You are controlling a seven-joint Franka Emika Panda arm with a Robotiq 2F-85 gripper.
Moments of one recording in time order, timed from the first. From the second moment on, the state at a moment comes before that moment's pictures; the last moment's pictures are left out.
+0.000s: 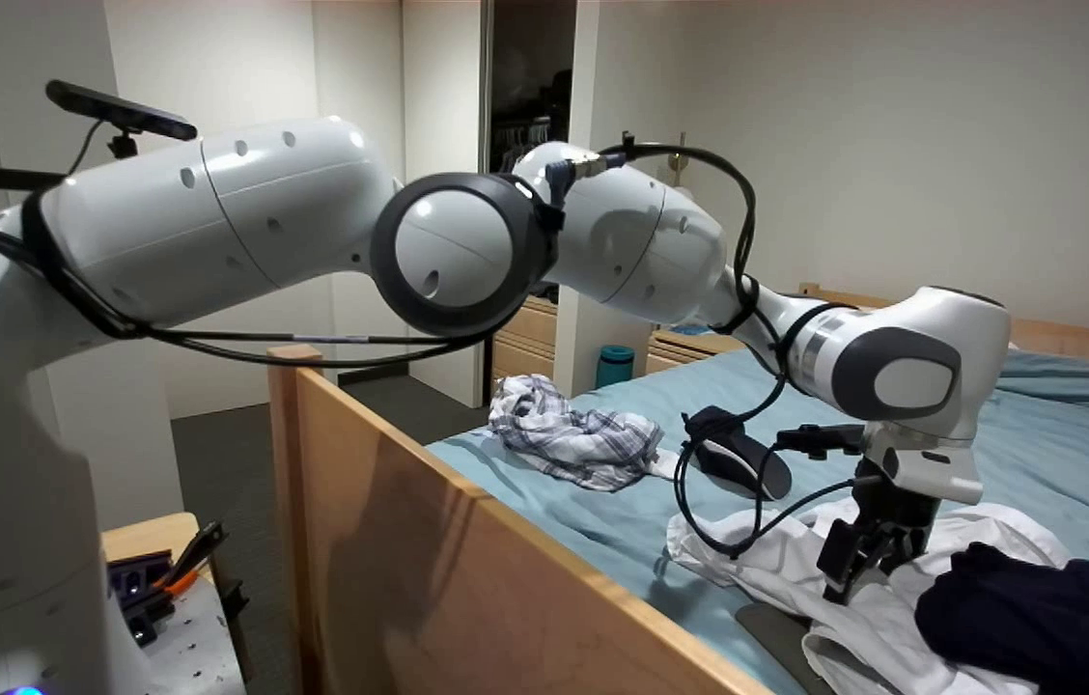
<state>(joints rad) -0.40 1.20 -0.24 -0.79 0.25 1.90 1.27</state>
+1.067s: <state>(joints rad) -0.41 1.23 -0.23 -0.71 0.22 1.89 1.27</state>
